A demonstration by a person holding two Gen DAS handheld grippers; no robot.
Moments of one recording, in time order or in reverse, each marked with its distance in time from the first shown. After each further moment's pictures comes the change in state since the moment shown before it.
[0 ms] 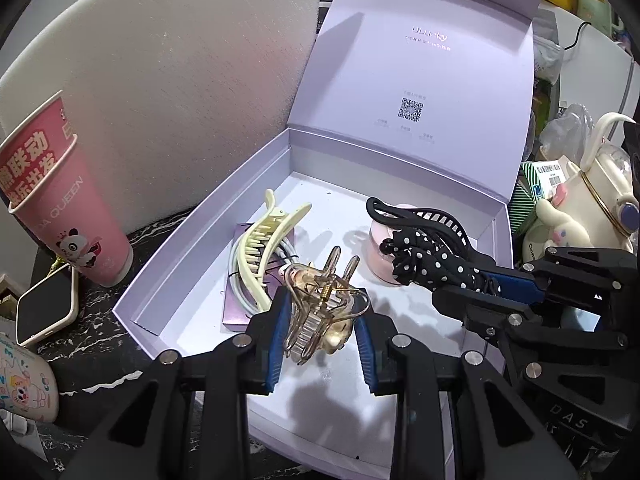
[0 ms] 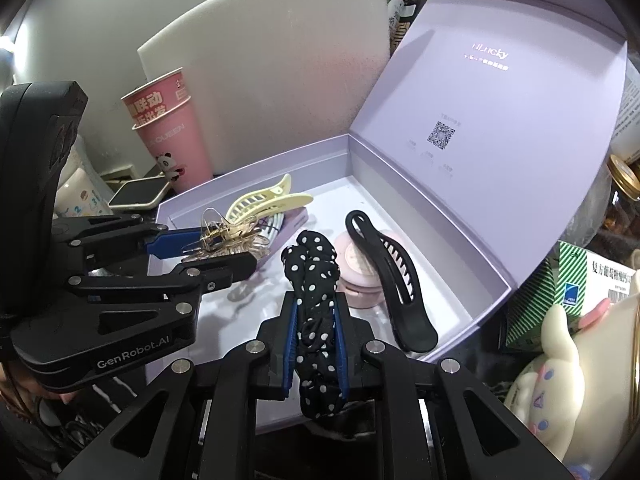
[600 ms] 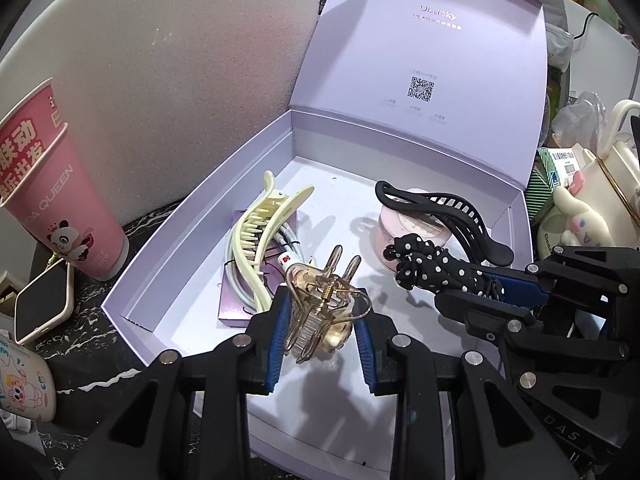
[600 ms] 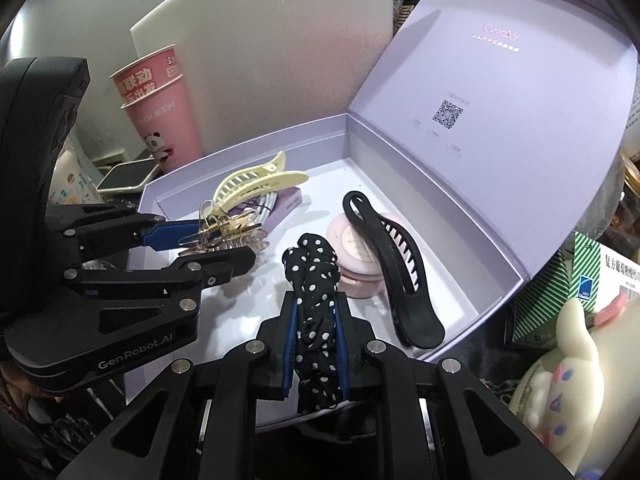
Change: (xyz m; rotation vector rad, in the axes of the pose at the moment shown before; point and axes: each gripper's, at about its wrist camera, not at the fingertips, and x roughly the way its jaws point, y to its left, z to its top) left arm 0.021 0.001 -0.002 0.002 0.036 0.021; right arm 0.015 0.002 0.003 -0.013 0.053 -0.026
